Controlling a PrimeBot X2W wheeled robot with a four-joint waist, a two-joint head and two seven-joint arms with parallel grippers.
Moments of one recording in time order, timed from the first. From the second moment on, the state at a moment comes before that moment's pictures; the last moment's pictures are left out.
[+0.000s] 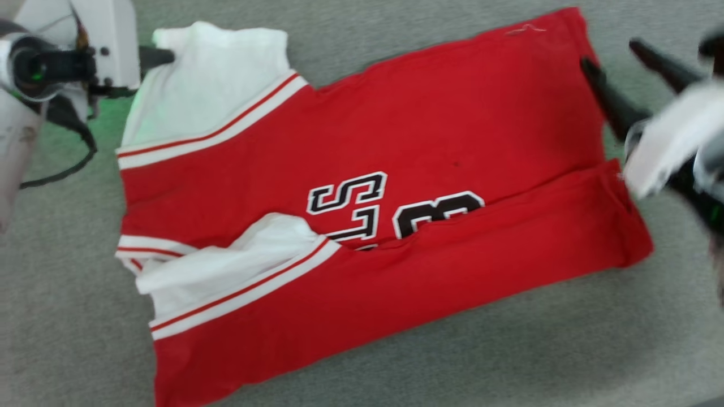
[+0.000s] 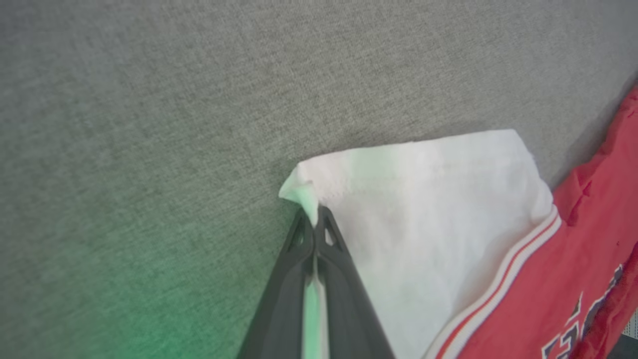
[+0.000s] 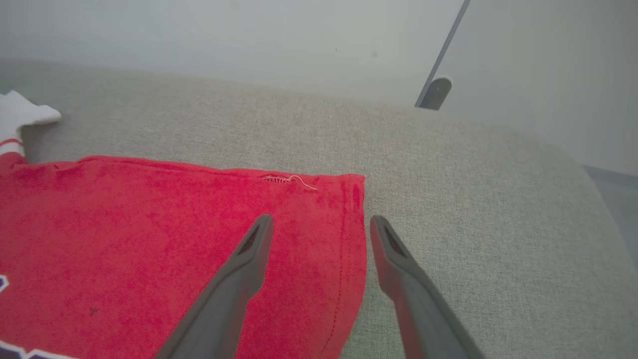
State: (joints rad) left arm -1.41 0.60 -0.94 0.82 -1.28 -0.13 0.83; right arm -0.71 -0.37 0.20 0.10 0.47 0.13 0.42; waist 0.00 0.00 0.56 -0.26
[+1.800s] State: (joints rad) left arm -0.95 0.91 -1.07 -0.08 -1.48 -0.13 0.23; right arm -0.51 -0.78 0.29 0.08 0.92 0.13 0.80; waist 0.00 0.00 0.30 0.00
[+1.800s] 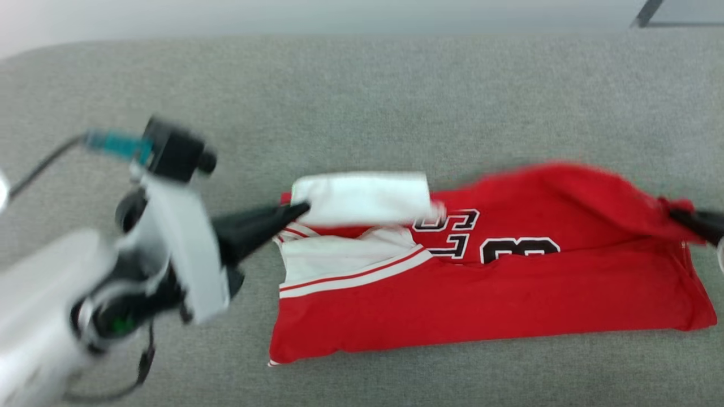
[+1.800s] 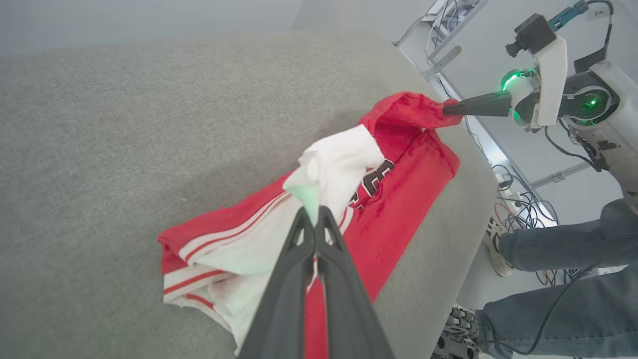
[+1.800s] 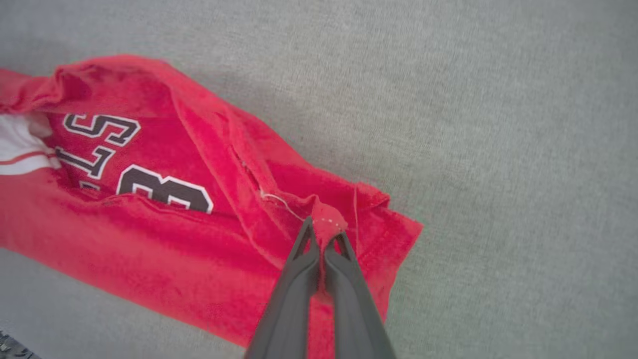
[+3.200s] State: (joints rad) left arm -0.61 0.79 -1.15 0.07 -1.49 -0.13 -0.21; right arm -0.22 -0.67 0.09 0.13 0.85 0.13 0.67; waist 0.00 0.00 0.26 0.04
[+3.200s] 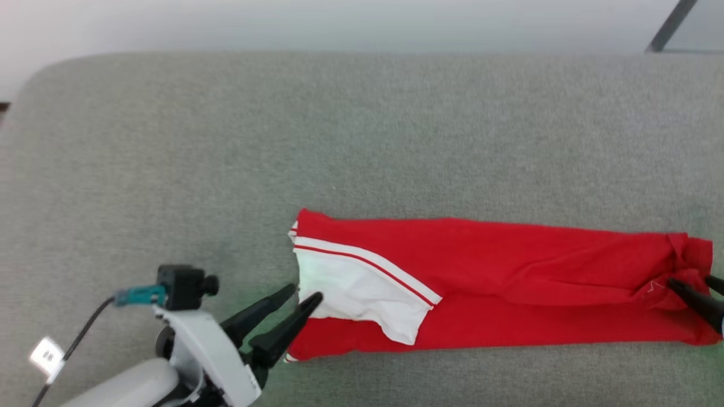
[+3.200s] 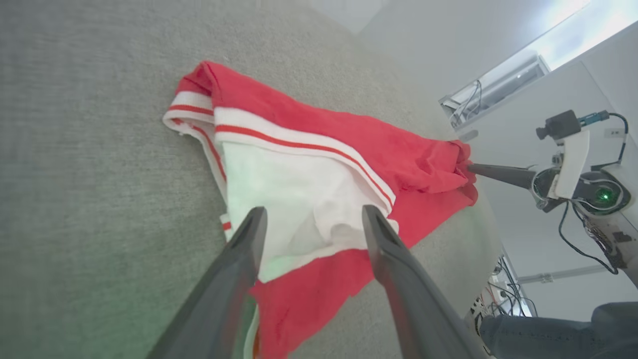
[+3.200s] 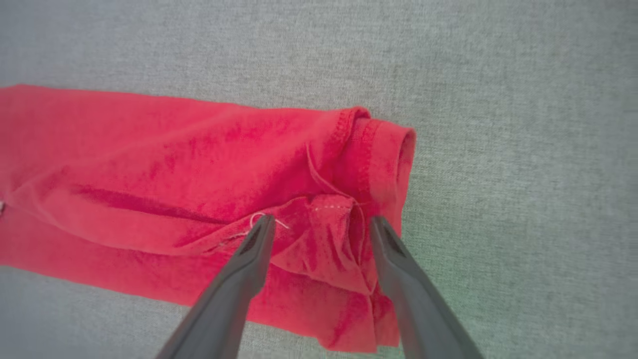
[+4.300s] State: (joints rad) left arm -0.16 0.34 -0.27 0.13 -0.48 -0.03 -0.26; right arm -0.22 -0.55 -0.14 0.36 0.74 0.13 0.87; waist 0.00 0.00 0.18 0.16
